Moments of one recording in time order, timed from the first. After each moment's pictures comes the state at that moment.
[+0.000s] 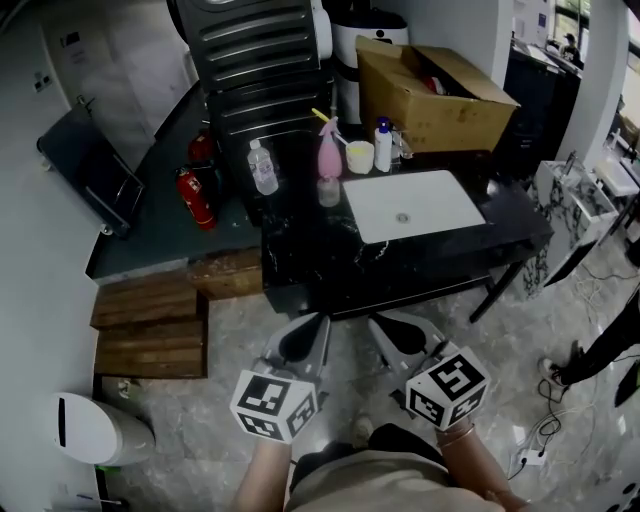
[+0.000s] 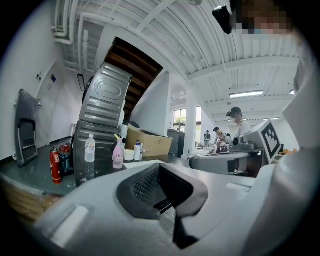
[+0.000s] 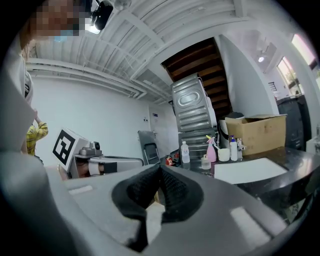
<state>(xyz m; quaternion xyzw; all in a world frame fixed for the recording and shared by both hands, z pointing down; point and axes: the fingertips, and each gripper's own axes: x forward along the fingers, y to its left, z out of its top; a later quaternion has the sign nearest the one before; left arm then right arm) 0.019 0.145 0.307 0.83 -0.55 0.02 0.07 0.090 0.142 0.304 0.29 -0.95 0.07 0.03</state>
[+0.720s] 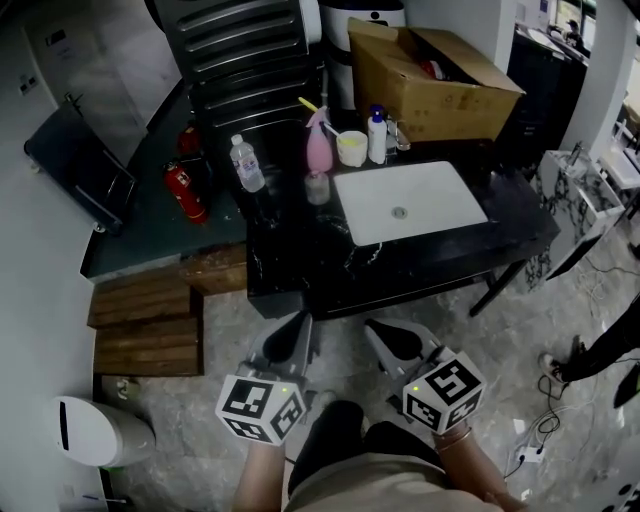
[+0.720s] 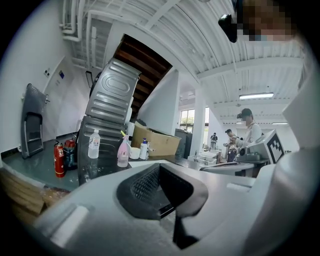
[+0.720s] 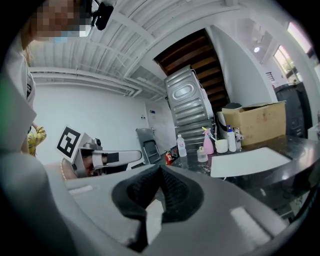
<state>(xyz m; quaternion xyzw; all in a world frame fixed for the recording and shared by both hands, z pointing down) 0.010 0.091 0.320 0.81 -0.58 0.01 0.09 0.104 0.093 0.335 0.28 -0.95 0.11 0.04</state>
